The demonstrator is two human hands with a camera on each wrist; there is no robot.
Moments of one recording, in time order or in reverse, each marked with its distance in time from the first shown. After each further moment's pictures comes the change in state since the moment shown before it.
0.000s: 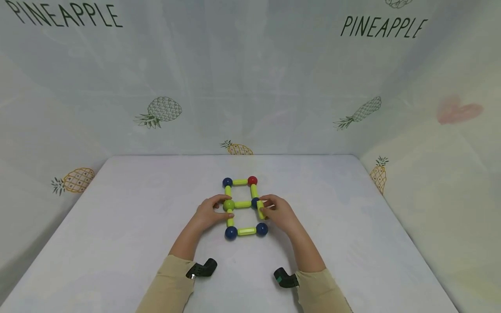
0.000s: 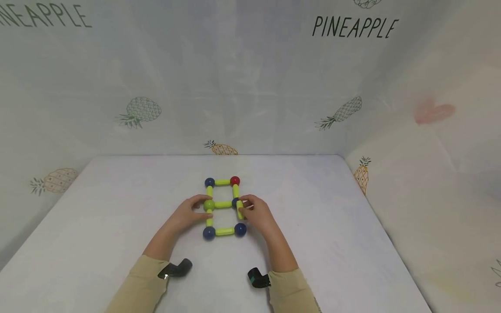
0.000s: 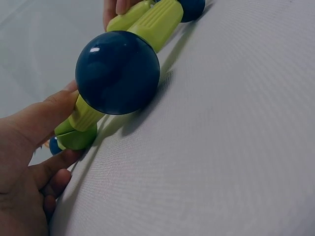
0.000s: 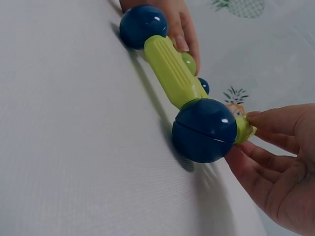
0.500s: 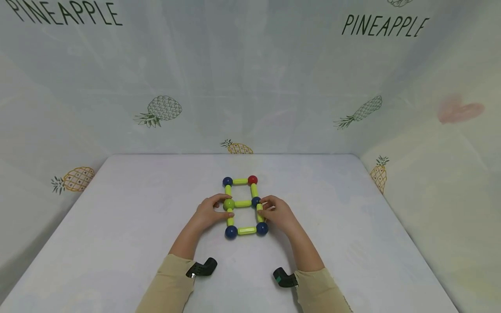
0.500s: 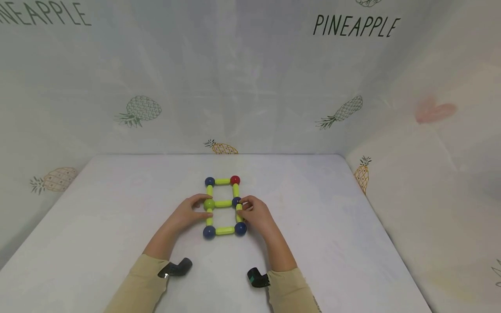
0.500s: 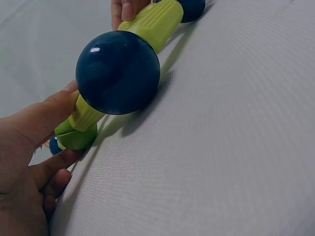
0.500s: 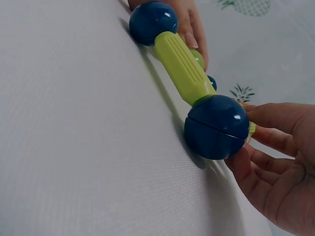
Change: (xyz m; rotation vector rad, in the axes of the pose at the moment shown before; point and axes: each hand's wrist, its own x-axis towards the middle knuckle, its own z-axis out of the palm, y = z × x) left_hand -0.001 0.001 0.000 0.011 0.005 0.008; right_hand 0.003 0.004 0.004 0.032 -0.017 0.030
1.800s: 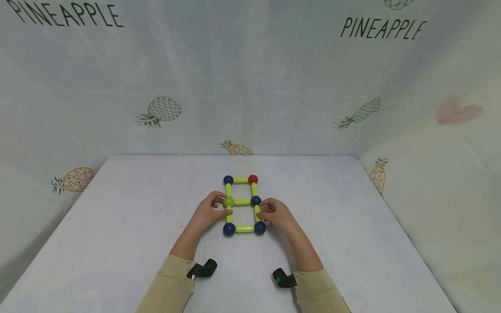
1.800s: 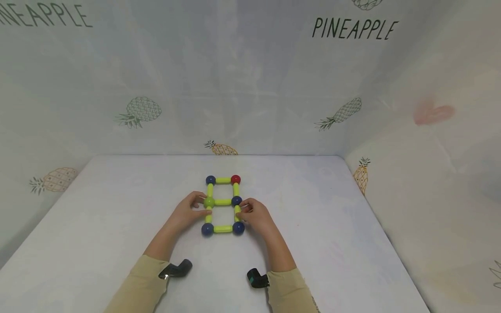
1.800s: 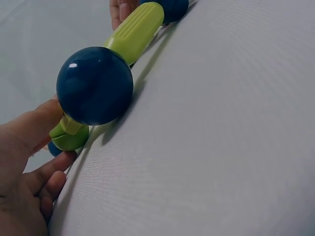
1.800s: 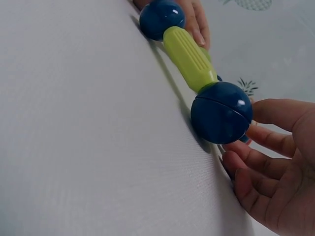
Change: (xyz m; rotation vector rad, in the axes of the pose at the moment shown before) left_hand 0.003 -0.005 0.004 -0.084 0.067 -0.037; right_hand 0.001 0.006 0.001 -0.045 -0.013 0.010
